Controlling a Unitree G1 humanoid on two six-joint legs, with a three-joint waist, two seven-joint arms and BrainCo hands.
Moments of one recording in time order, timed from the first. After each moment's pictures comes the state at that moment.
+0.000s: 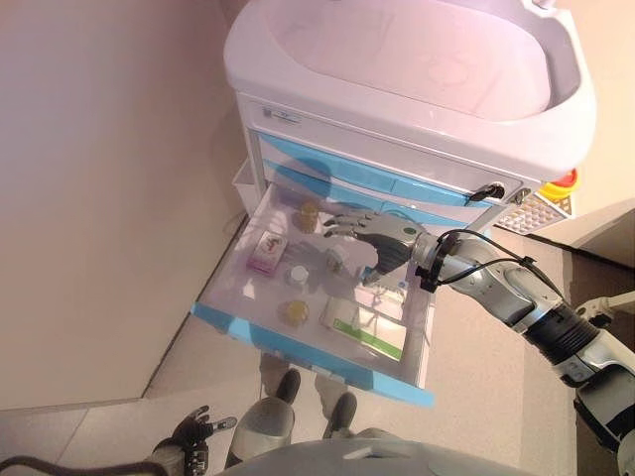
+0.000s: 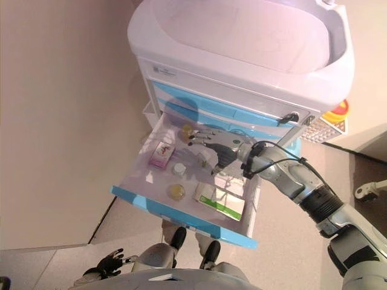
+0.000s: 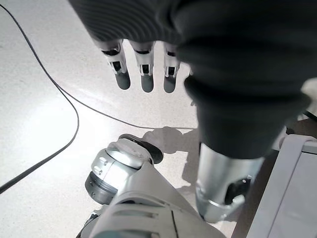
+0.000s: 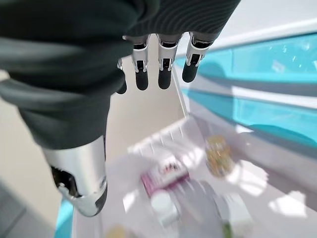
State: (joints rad) left arm 0.06 0.31 -0.07 1.19 -0.25 -0.09 -0.10; right arm -0.54 -0.79 0.66 0.05 -0.50 -0.39 0.21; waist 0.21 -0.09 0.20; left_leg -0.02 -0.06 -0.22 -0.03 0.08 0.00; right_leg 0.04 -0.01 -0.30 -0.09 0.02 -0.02
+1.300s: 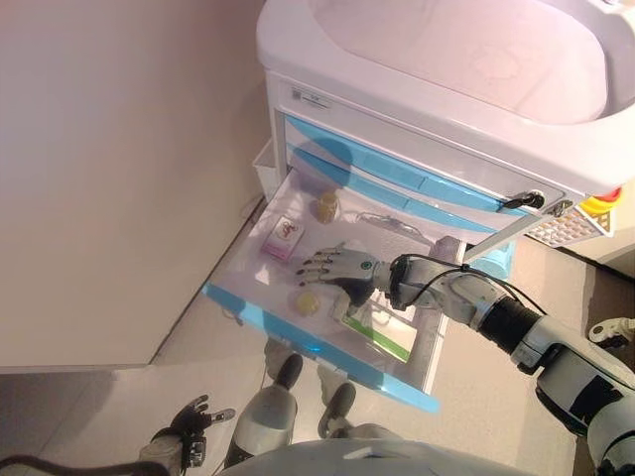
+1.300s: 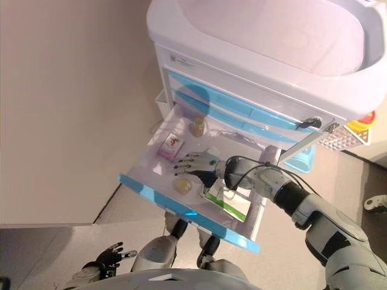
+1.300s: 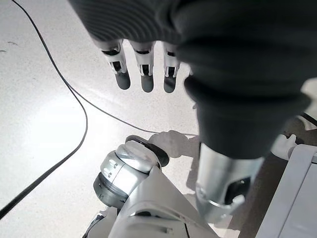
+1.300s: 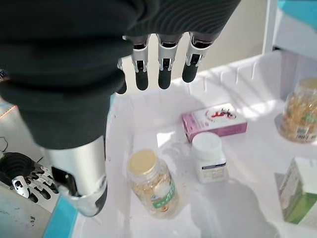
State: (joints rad) left arm 0.04 0.33 -0.10 1.15 -0.25 -0.09 -0.10; right arm -0.65 -0.60 0.88 0.34 -0.76 -0.49 0.09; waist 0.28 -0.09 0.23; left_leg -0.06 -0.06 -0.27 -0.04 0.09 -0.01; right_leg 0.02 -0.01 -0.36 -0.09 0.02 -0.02
